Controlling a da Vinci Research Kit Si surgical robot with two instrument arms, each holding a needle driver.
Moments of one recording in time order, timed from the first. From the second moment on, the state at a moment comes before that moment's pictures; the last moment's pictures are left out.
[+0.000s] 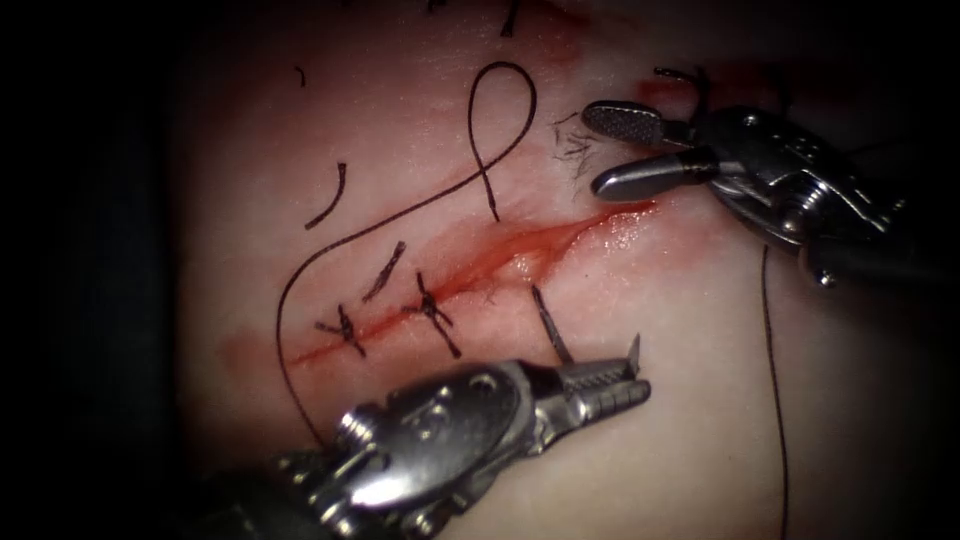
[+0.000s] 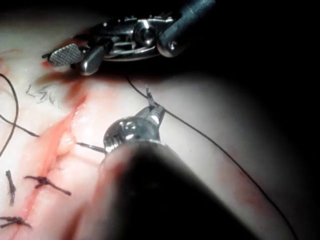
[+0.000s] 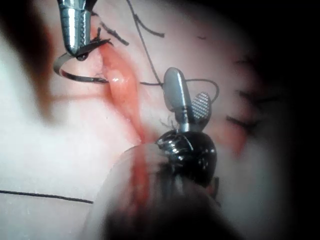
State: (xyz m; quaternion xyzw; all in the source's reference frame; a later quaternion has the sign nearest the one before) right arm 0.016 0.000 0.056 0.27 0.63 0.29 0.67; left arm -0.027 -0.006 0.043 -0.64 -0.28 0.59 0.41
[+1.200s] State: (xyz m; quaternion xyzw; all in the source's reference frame) right arm 0.012 -0.002 0.057 0.38 0.56 0.37 0.64; left arm -0.022 0.005 0.032 -0.60 0.08 0.79 0.07
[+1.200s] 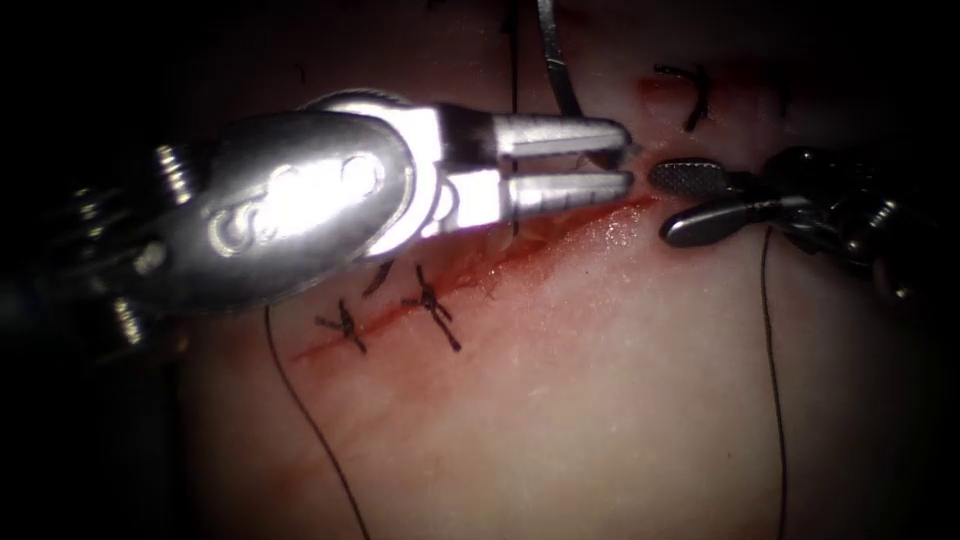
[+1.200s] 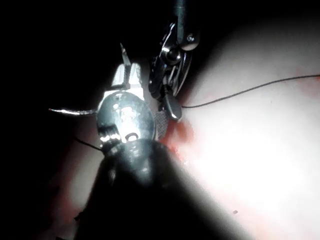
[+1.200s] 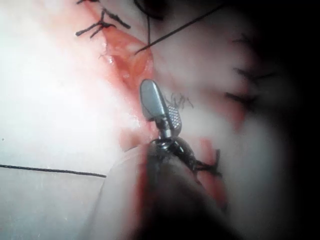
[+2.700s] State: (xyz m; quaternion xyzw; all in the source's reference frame) right arm 0.021 -0.003 0.051 0.54 0.56 0.44 0.44; left arm -0.022 -0.003 0.042 -0.58 0.13 0.80 -0.05
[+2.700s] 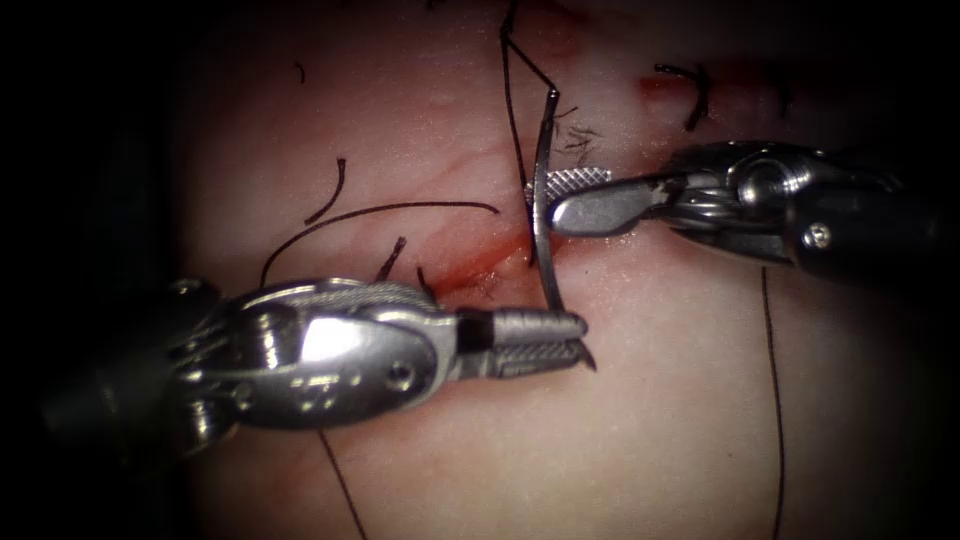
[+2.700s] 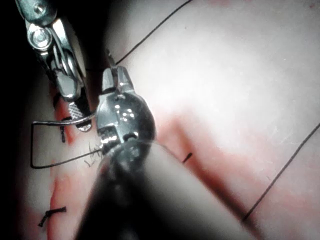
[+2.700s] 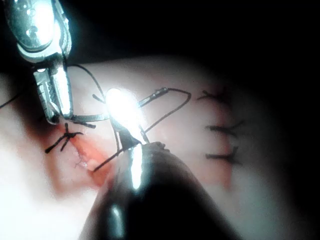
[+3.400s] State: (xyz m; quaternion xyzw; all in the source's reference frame) right arm 0.023 -0.003 0.051 0.51 0.58 0.43 0.47; left arm -0.023 -0.003 0.041 -0.58 0.13 0.80 -0.05
